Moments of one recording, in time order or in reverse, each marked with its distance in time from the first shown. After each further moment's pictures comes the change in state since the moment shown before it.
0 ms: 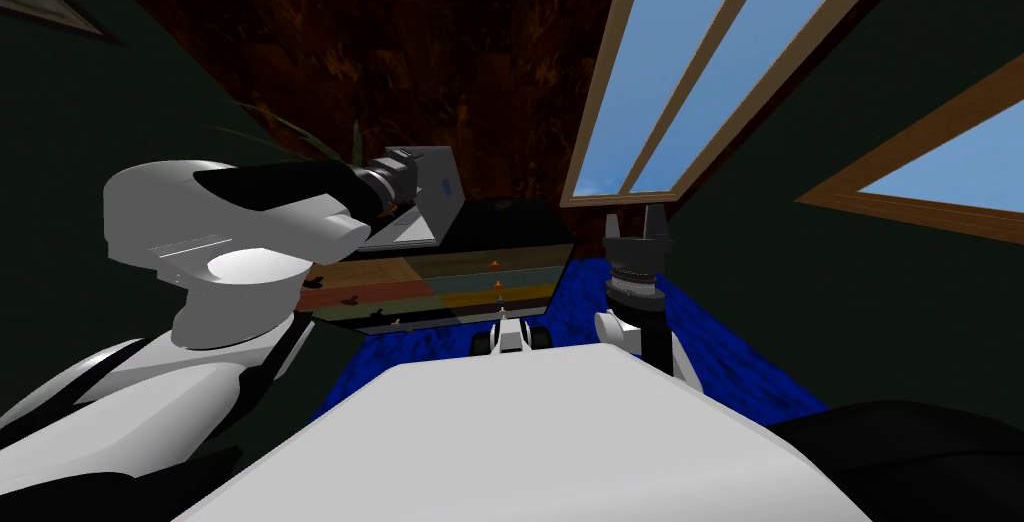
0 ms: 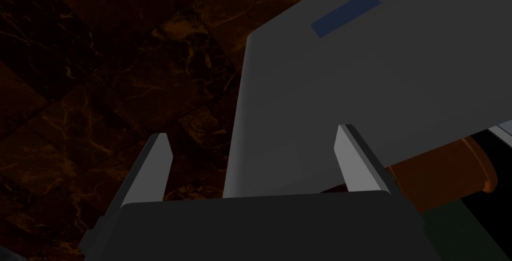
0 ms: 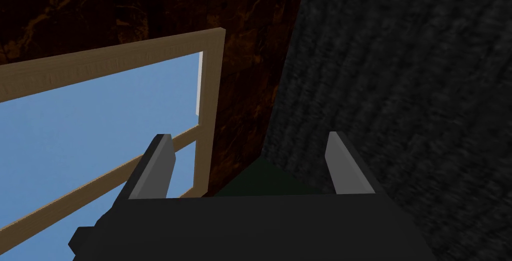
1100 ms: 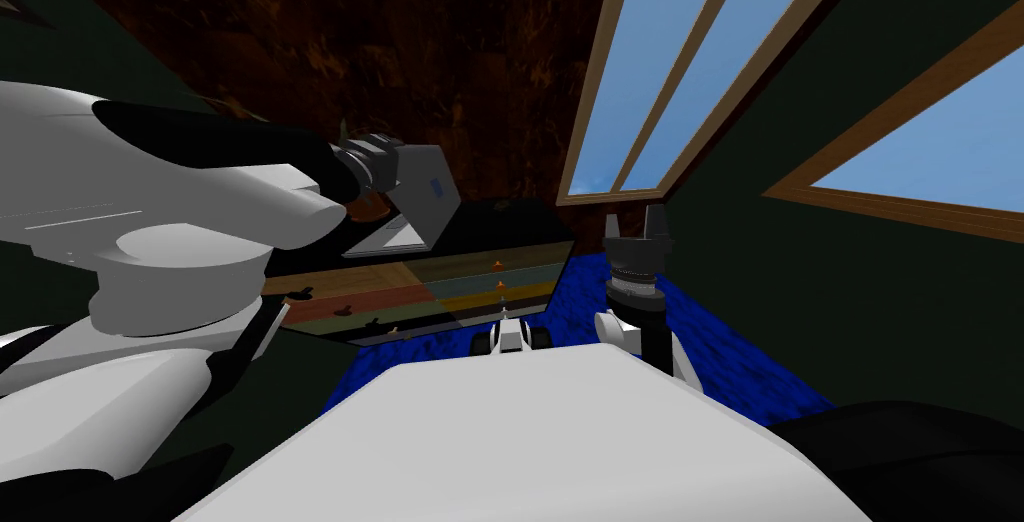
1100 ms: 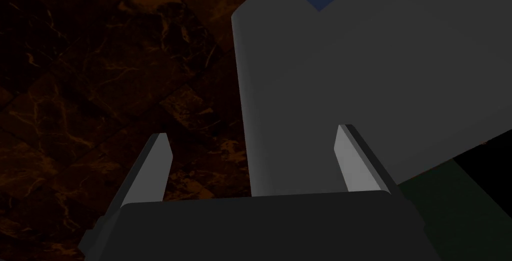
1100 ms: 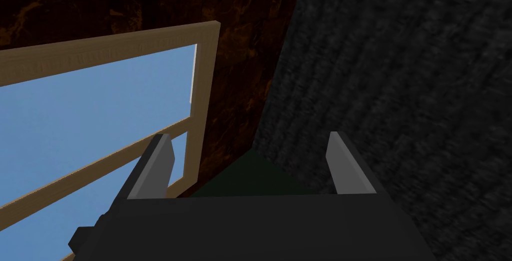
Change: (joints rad) left arm -0.135 0.116 -0.004 0.010 0.051 0.226 0.031; right arm 0.000 0.000 0.000 0.000 0.000 0.000 0.000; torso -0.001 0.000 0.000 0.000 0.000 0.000
